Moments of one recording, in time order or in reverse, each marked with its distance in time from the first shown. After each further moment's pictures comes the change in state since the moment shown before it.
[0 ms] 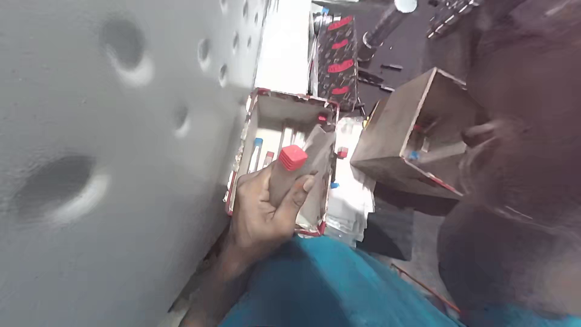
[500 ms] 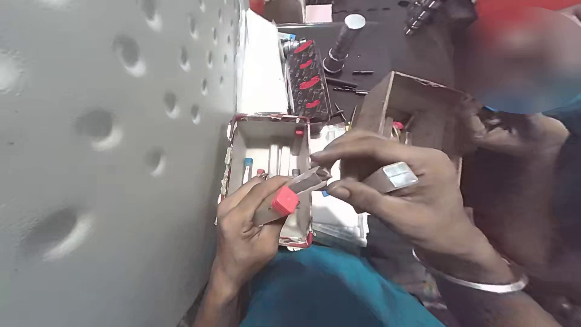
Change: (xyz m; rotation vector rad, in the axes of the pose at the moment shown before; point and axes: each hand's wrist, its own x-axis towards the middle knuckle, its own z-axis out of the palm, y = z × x) left_hand 0.012 0.009 -0.003 0.249 -0.080 0.233; right_hand -0.030 -0.030 0.044 0.304 -0.292 -0.064
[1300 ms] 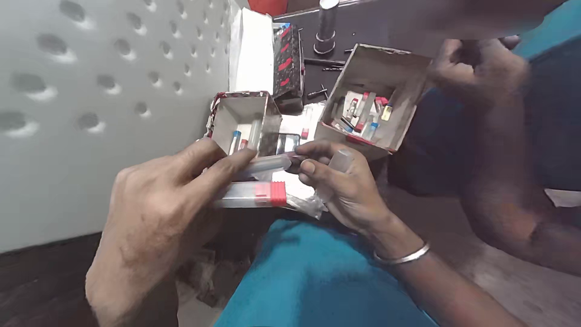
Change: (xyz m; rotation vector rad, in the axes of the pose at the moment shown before) left_hand 0.017 0.174 0.019 1.014 -0.434 0.274; right_hand -0.118 0.009 -0.038 1.028 0.197 0.332
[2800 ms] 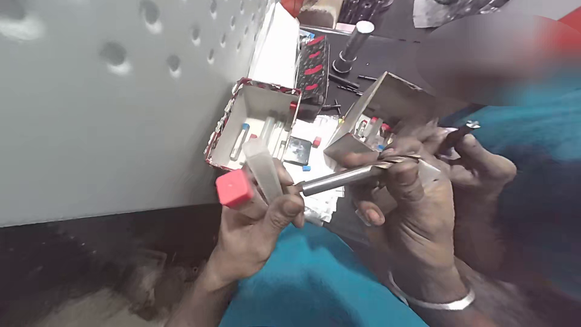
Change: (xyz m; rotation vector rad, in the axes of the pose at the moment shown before) left_hand -0.053 0.028 0.098 -1.768 0.657 -0.317; right_hand 0.000 0.000 0.058 -0.208 -0.035 -0.235
